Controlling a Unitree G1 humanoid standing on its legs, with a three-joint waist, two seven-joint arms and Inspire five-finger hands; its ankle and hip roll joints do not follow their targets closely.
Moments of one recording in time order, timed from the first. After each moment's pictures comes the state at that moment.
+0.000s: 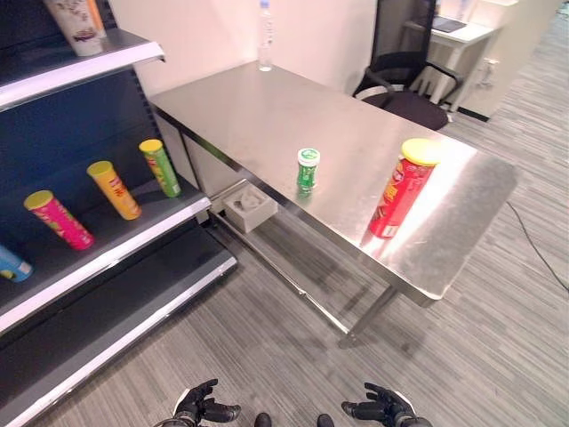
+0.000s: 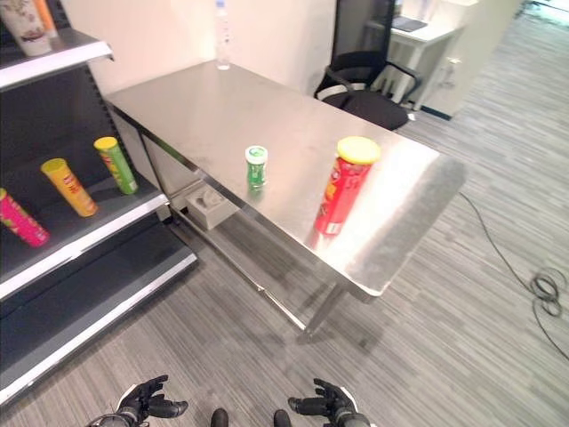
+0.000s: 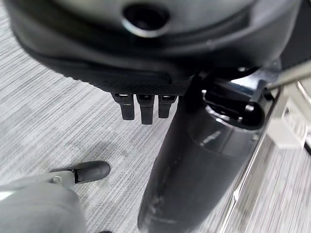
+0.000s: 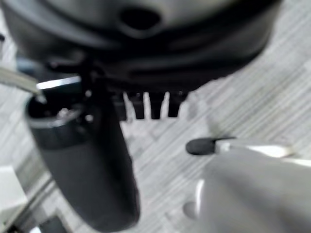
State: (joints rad) left arm -0.04 0.25 -0.23 1.25 -0.24 -0.19 0.01; right arm -0.06 -0.22 0.24 1.16 0.29 -0.10 0.02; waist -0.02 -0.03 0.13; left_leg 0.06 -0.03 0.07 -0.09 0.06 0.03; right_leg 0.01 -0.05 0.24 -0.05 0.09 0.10
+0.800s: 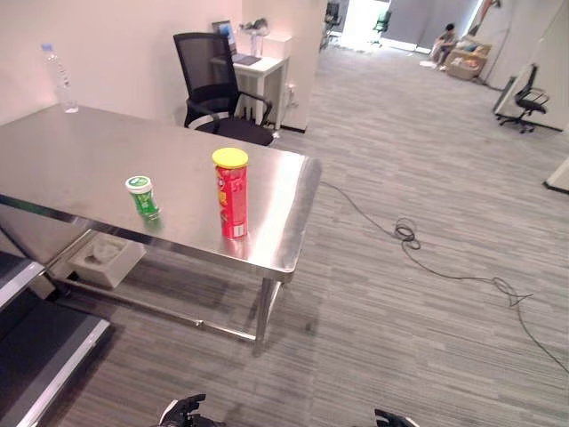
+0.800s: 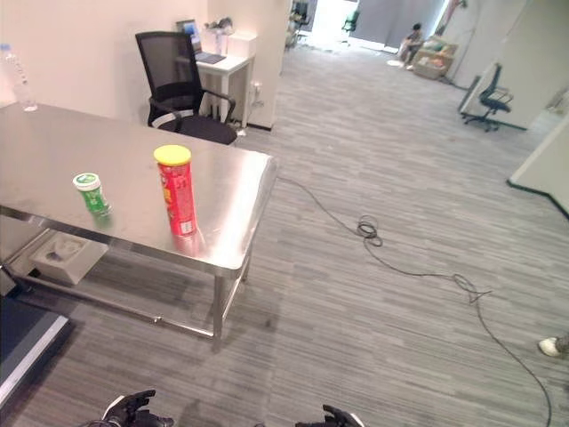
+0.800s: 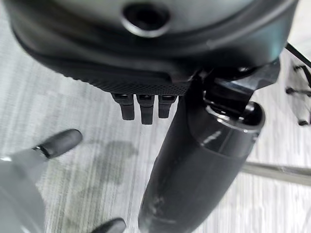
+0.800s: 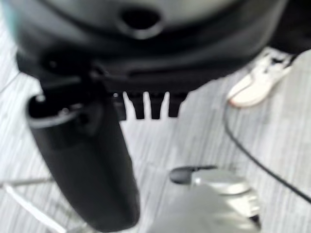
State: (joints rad) left arm -0.02 0.29 -0.23 1.27 -0.17 -0.13 -0.01; right arm 0.07 -0.24 0.21 1.21 0.28 -0.08 0.02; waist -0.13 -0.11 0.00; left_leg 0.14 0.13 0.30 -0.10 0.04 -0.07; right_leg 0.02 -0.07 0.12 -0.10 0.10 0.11
